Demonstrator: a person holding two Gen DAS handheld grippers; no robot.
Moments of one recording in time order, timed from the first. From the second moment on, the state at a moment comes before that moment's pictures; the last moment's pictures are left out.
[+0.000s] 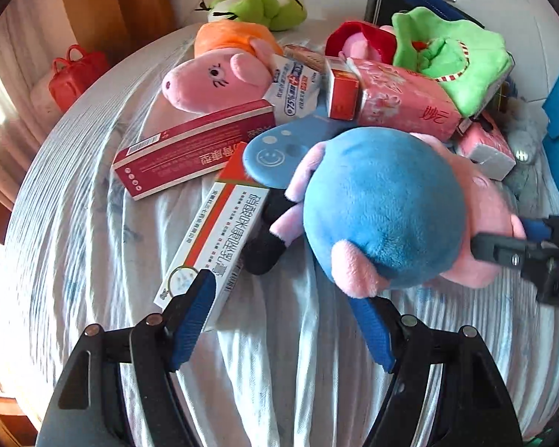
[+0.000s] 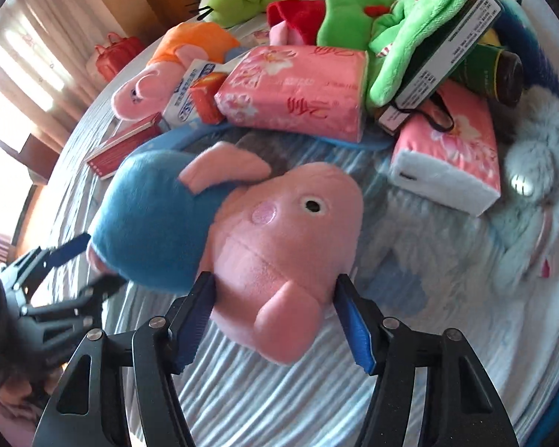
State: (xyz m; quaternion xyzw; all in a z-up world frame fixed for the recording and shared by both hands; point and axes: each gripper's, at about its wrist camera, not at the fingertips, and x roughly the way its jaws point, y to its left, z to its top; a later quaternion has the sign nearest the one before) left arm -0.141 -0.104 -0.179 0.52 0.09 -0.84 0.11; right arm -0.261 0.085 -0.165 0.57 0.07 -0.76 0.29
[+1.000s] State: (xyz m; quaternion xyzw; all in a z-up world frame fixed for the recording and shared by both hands) left arm -0.193 -0.057 -0.186 0.53 0.01 -0.84 -0.03; right arm -0.283 0.093 -0.186 0.59 -0.06 -0.76 0.27
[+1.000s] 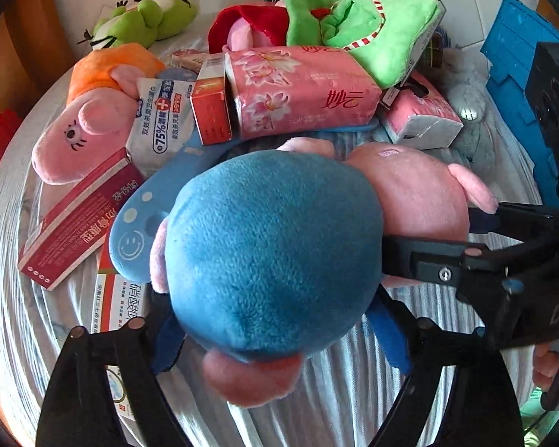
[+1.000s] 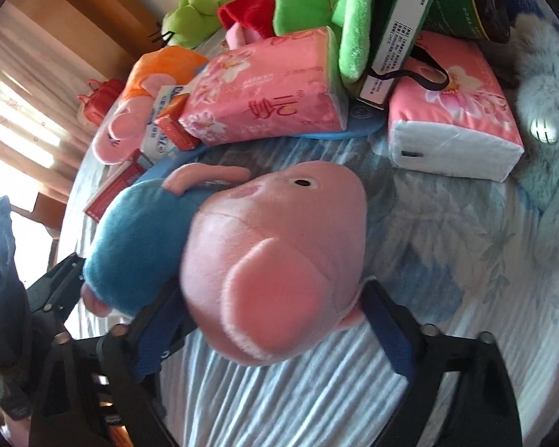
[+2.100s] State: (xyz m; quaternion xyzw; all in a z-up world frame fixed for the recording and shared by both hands) left arm -0.132 0.294 0.156 0.17 -0.09 -0.92 -0.34; right arm -0.089 0.464 0.160 0.21 -0.11 -0.97 0.01
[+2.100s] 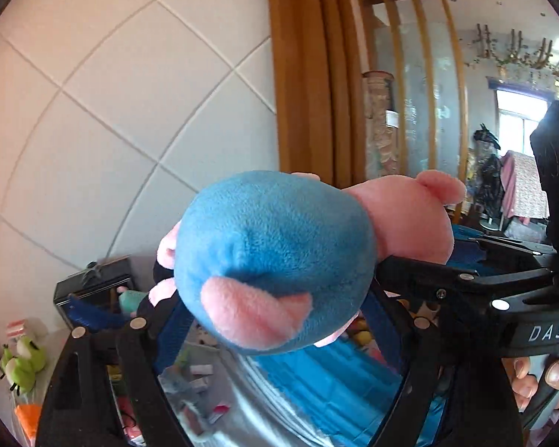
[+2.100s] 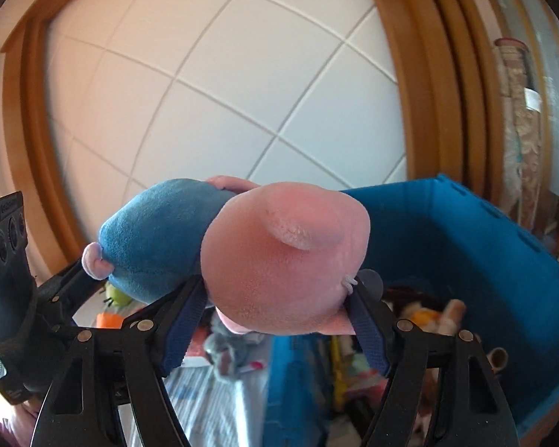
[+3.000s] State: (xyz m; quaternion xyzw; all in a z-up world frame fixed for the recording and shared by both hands) left arm -0.122 0.376 0.127 0.25 -0.12 -0.90 -0.35; right arm -0.064 0.563 0.117 0.25 -0.13 -0.95 -0.15
